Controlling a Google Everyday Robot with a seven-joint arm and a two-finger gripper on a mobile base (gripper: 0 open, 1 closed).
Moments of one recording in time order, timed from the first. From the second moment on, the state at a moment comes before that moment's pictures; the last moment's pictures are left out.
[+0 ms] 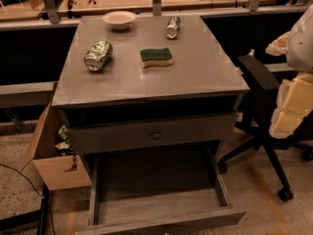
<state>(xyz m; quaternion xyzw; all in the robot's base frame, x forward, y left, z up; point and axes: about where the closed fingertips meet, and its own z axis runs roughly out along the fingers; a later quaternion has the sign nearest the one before) 0.438 -0.216 0.977 -0.60 0.78 -0.04 0.16</state>
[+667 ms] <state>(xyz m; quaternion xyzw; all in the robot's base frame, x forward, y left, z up) 0.466 -0.213 0.973 -0.59 0.78 -0.01 0.20</state>
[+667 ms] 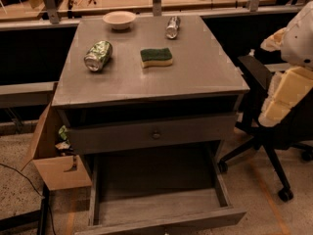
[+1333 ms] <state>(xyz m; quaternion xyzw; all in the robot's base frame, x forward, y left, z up) 0.541 -0.187 0.955 -0.48 0.80 0.11 0.34</state>
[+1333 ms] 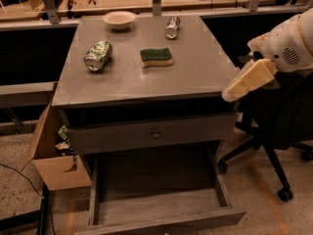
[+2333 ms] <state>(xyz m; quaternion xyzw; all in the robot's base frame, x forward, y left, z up) 0.617 -0.161 0.946 -0.33 0.81 0.13 0.47</state>
